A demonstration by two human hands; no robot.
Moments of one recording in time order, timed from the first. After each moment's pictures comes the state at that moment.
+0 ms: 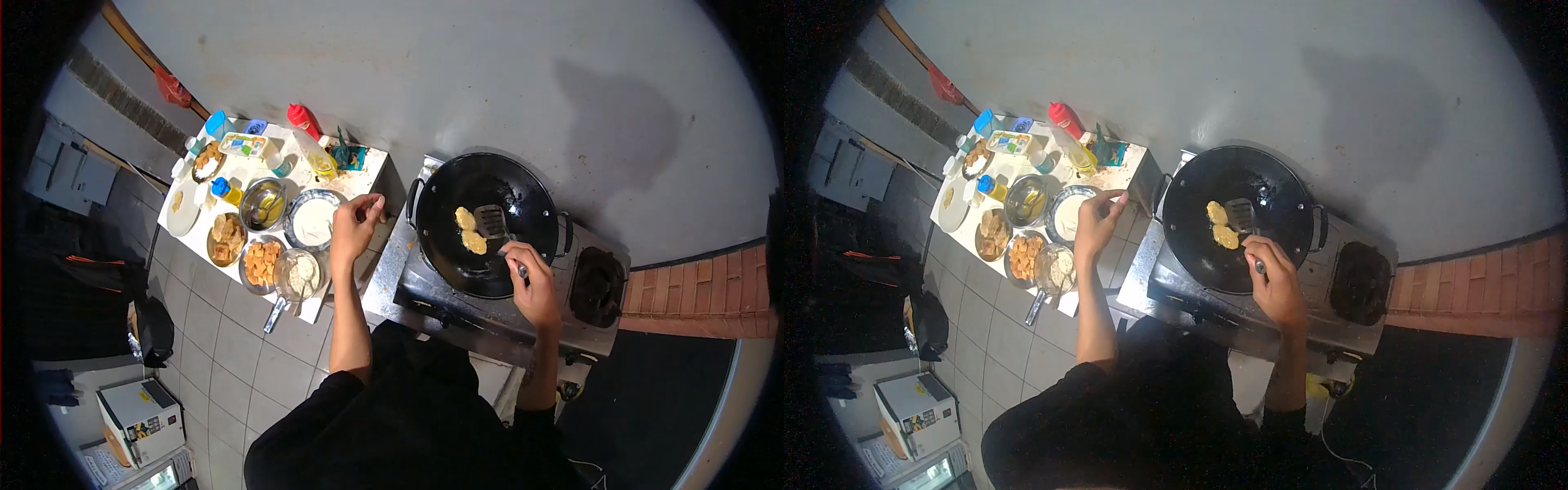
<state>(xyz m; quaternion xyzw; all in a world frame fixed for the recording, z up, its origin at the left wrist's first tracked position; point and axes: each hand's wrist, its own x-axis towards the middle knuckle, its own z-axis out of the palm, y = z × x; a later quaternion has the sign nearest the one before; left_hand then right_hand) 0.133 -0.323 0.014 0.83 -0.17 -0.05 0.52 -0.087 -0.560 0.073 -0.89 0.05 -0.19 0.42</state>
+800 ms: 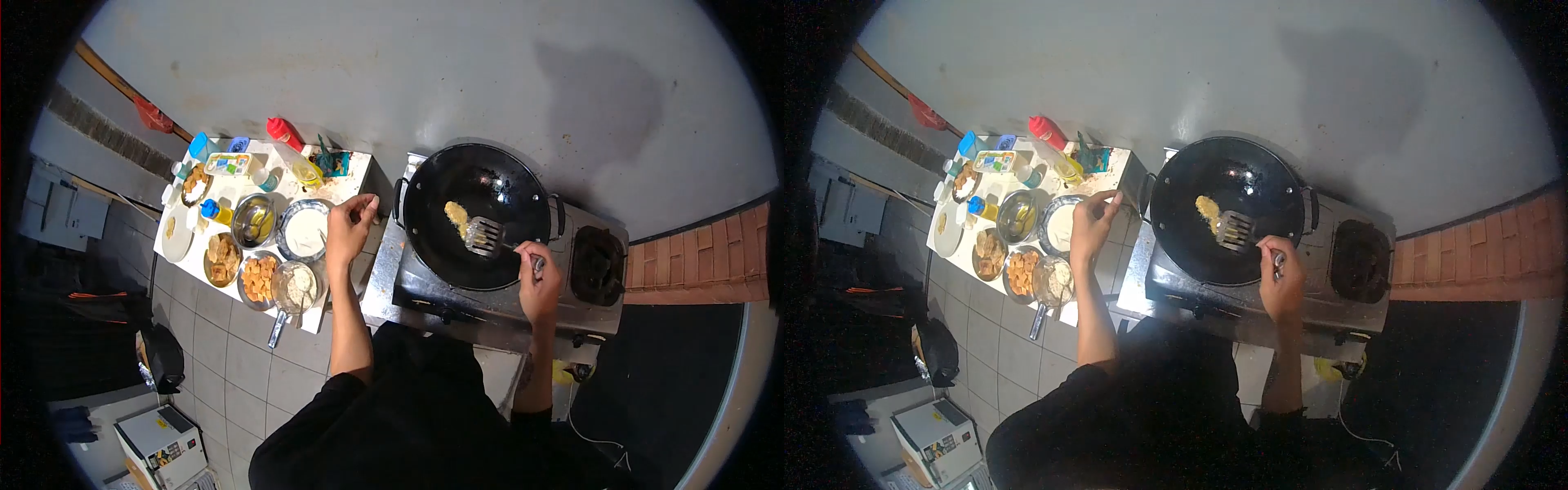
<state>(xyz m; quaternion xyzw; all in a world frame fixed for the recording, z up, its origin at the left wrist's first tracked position) 0.136 -0.336 0.018 0.83 -0.20 -0.08 0.52 -0.112 -0.556 0.033 -0.80 0.22 -0.32 0.45</state>
